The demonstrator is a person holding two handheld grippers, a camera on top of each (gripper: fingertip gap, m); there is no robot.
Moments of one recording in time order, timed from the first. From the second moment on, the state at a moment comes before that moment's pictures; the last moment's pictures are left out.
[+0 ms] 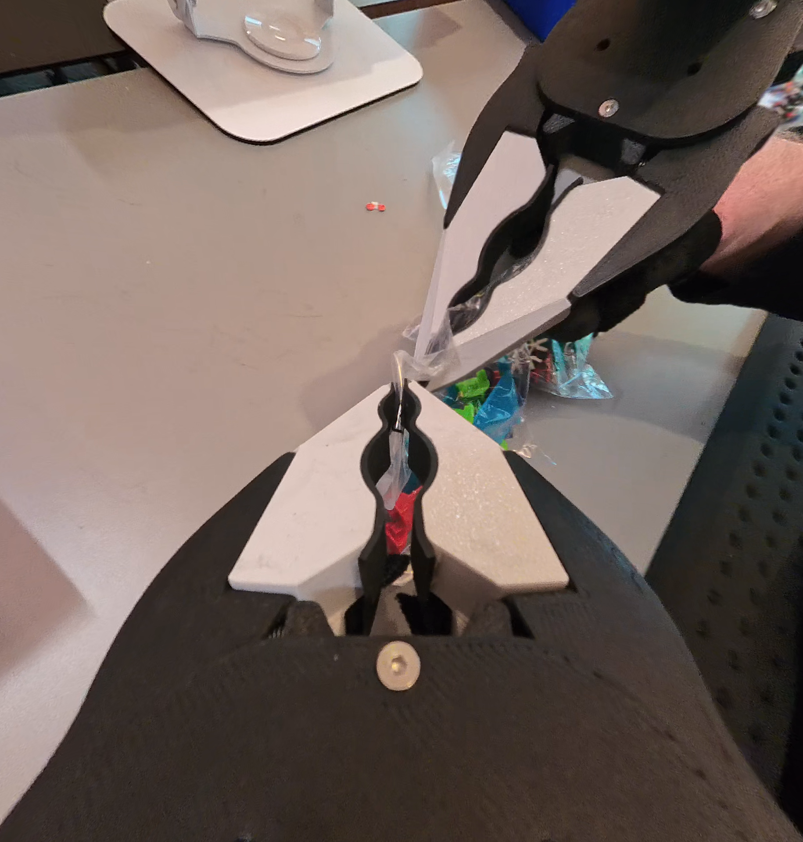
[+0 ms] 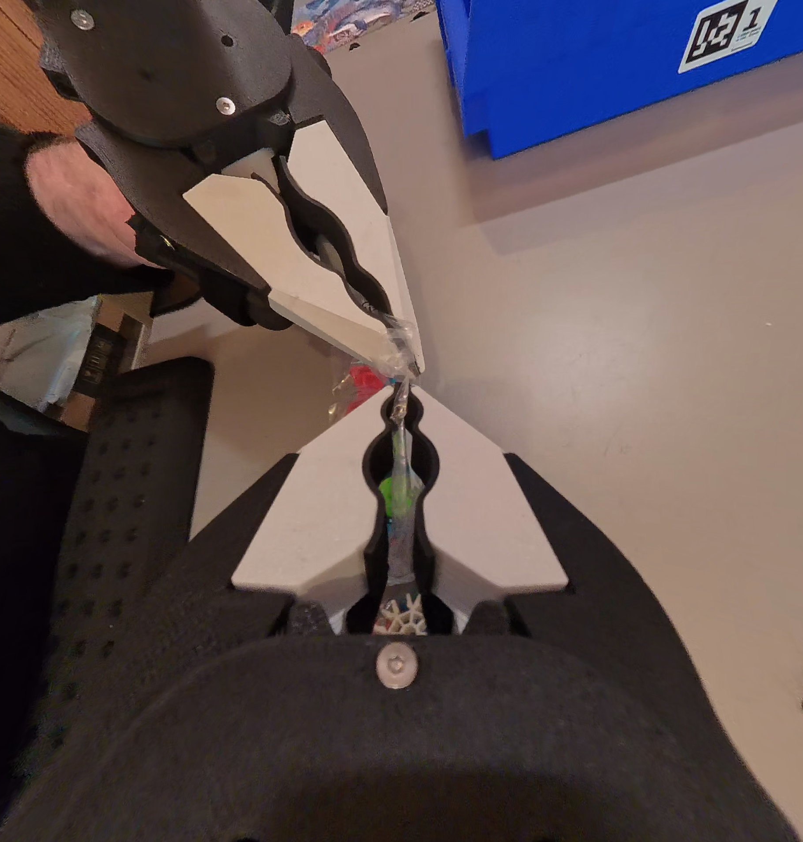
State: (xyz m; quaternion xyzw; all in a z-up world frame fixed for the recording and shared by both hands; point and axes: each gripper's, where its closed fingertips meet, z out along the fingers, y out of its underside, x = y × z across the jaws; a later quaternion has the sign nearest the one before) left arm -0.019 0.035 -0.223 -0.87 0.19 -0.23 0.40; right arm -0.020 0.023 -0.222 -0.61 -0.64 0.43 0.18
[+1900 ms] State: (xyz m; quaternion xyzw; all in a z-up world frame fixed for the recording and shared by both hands) left arm -0.018 0.067 -0.201 -0.87 0.29 -0.18 0.35; right arm -0.010 0.064 -0.198 -0.60 -0.62 0.43 0.26
